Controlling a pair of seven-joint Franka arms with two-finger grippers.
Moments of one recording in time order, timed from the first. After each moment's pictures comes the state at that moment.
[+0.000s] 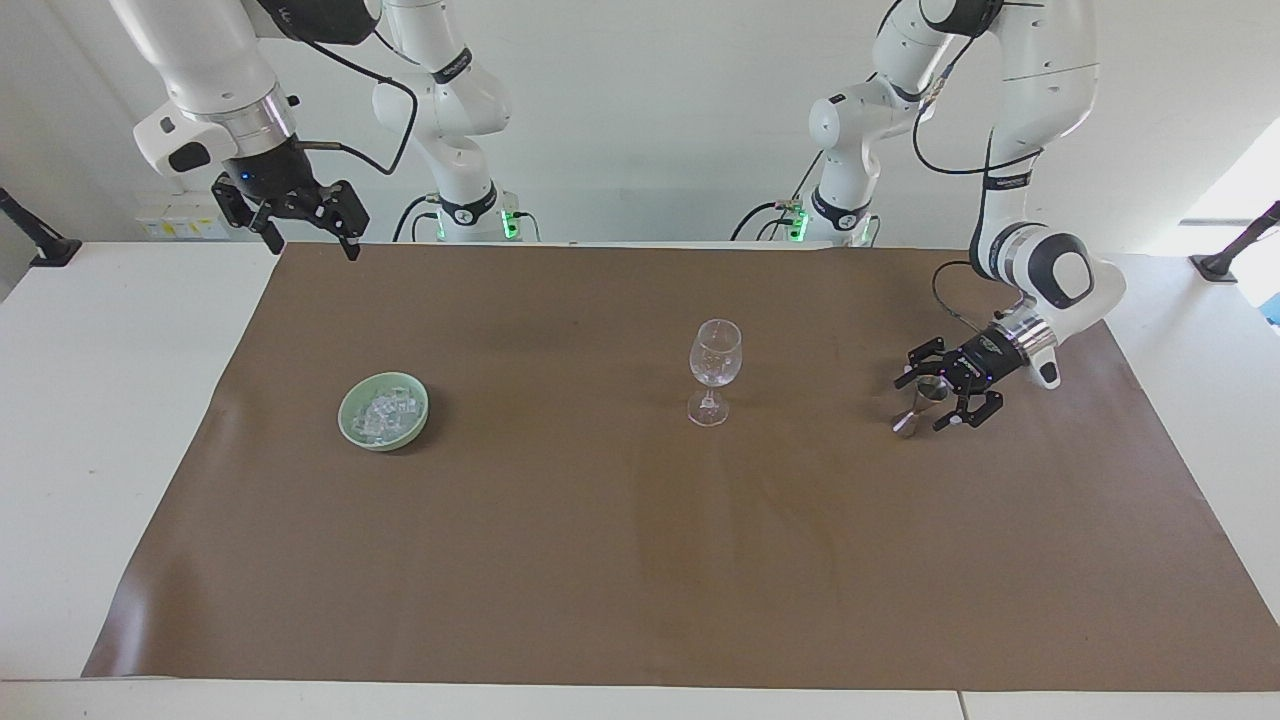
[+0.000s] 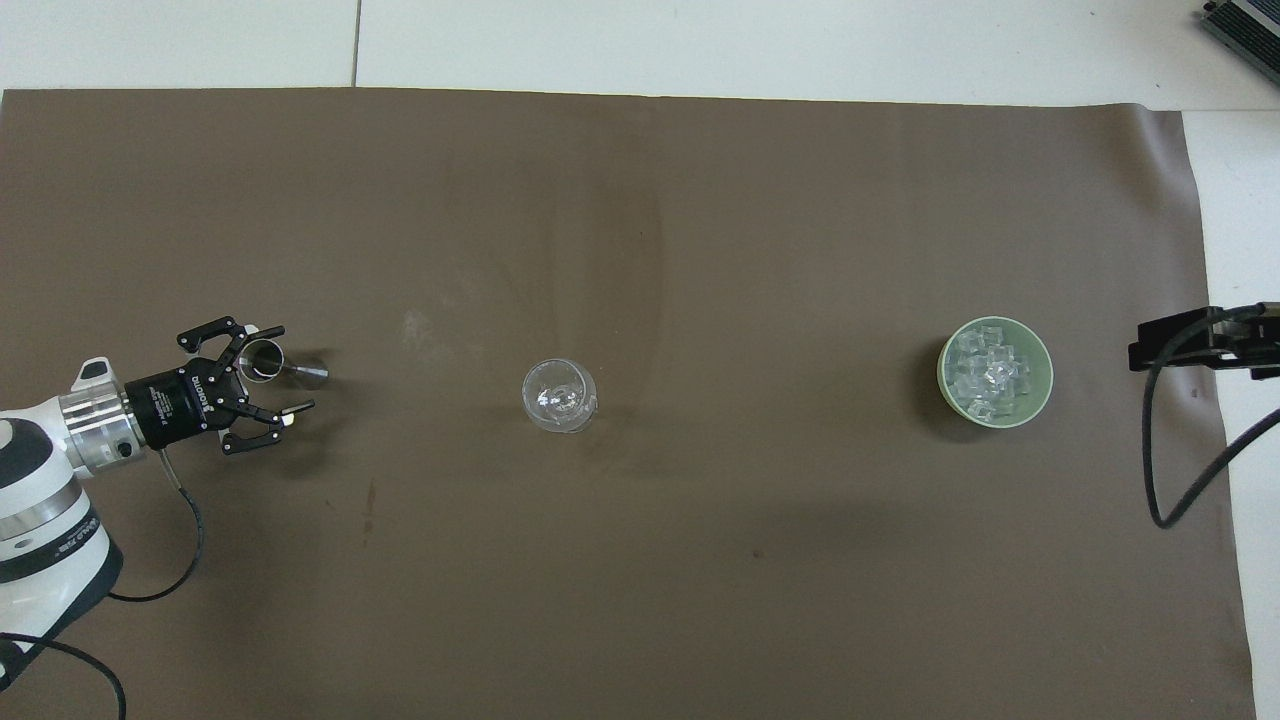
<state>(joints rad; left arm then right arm) 0.31 0.21 -0.05 -2.30 -1.38 2.05 -0.54 -0.01 -0.08 -0.03 -1.63 -0.03 1.54 0.05</state>
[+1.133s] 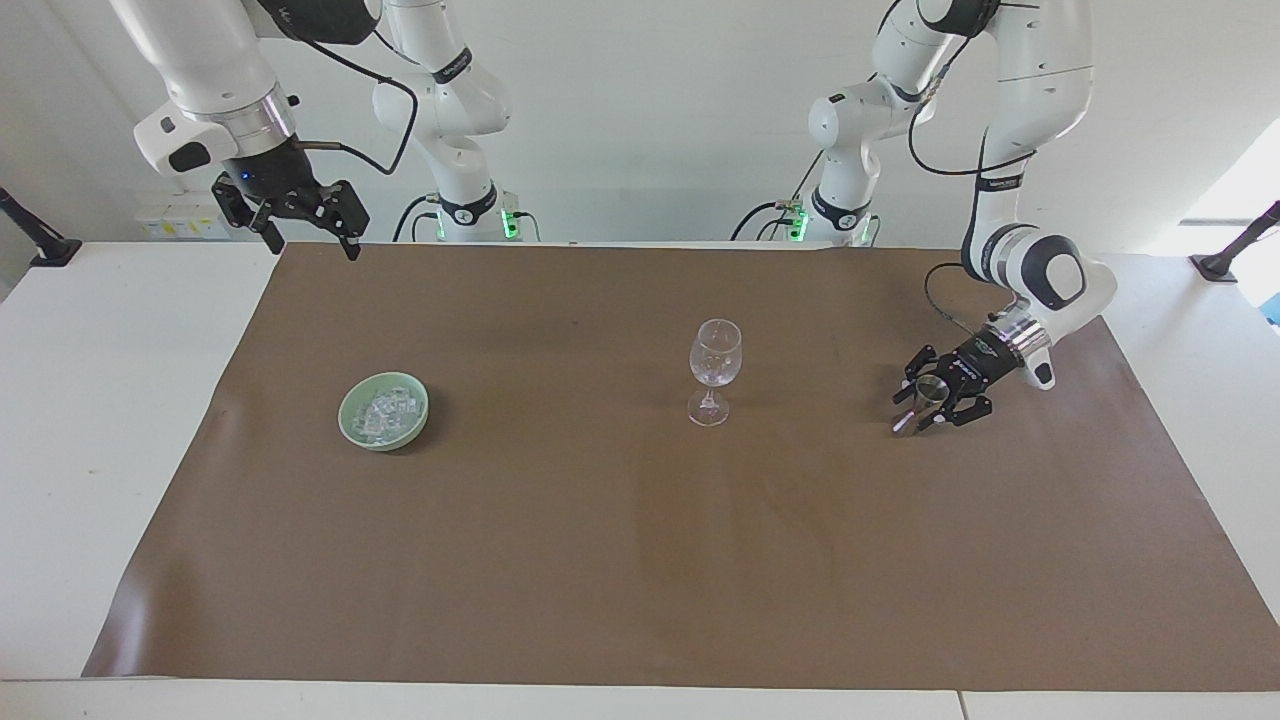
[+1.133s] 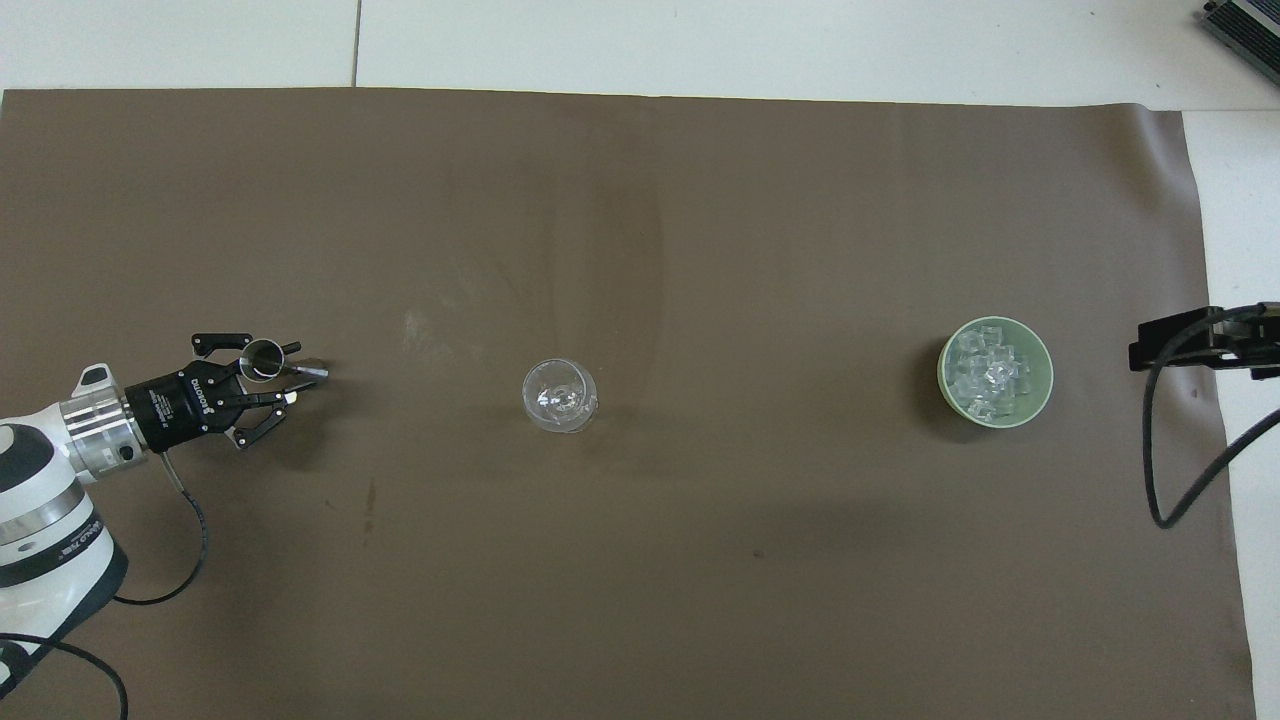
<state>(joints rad) 0.31 0.21 -0.05 -2.31 -1.41 2.06 -0.54 -0.01 -0.08 -0.03 -1.63 -0.03 1.54 0.05</state>
